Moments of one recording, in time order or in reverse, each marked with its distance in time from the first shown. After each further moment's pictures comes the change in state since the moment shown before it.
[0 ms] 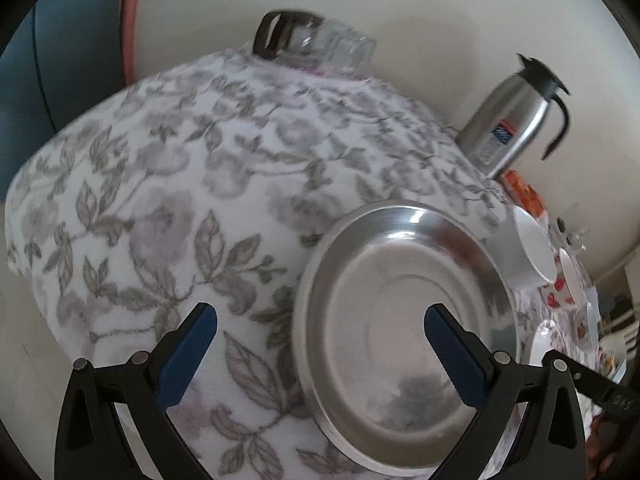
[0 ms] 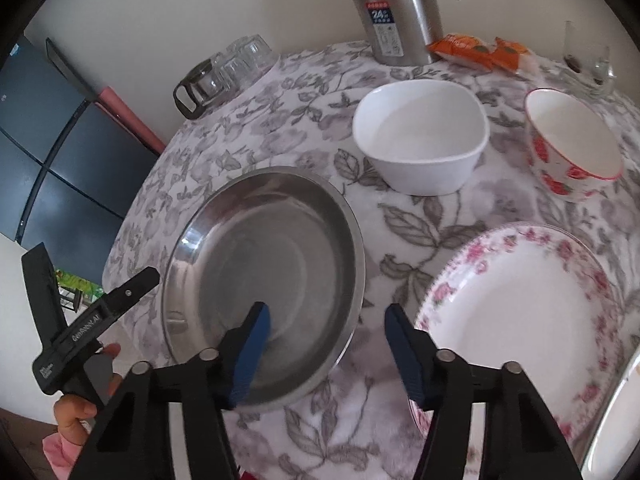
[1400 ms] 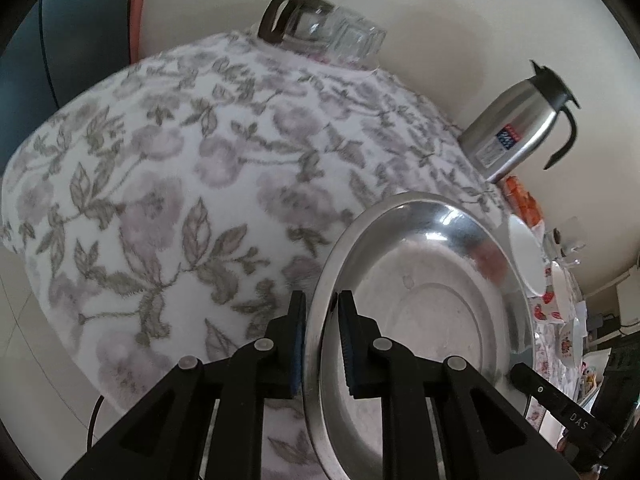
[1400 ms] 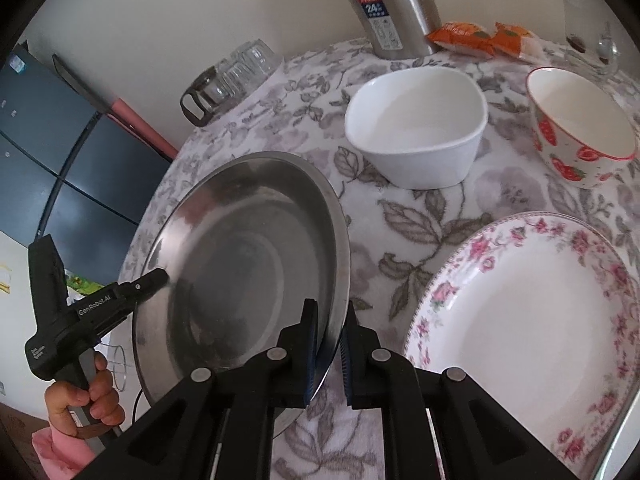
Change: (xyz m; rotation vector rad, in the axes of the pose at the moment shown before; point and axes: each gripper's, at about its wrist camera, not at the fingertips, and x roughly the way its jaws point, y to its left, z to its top) left arm -0.008 -0.016 0.009 -0.046 0.044 -0.016; right arm -0.006 -0.022 -0.007 0.033 -0.023 0.090
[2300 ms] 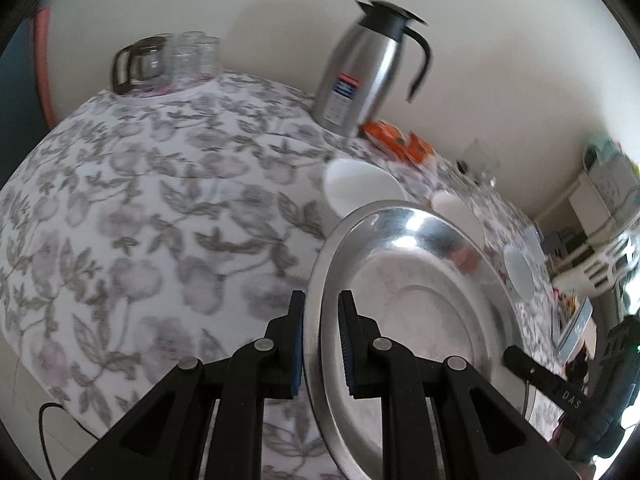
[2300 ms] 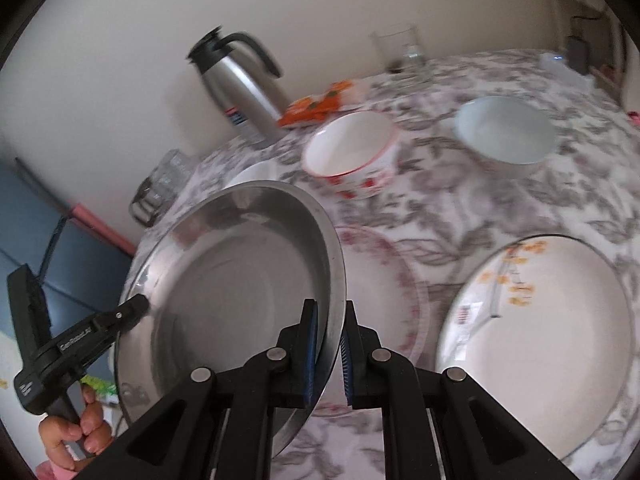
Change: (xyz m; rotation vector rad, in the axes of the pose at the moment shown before) left arm -0.024 -0.170 -0.054 0.302 0.002 -0.139; right arm -0.133 -0.109 -0.061 0.266 -0.258 -0.153
